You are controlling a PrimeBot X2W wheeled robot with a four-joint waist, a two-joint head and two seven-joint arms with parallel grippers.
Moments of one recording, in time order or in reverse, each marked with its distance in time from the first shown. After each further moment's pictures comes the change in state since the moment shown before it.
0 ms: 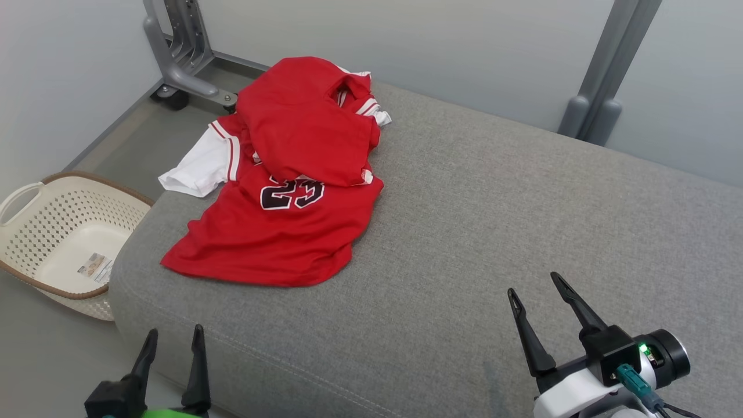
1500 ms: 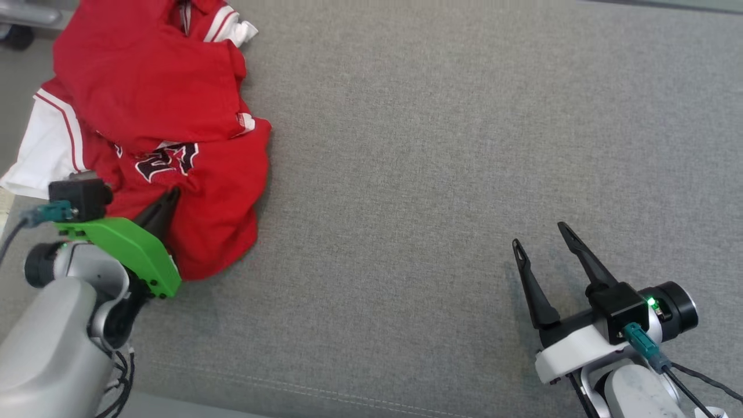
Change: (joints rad) left arm -0.659 0.365 -0.546 0.325 -0.667 0.000 0.334; right arm -0.120 -0.026 -0.012 -0.009 -0.014 0.000 0.000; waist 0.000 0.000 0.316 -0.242
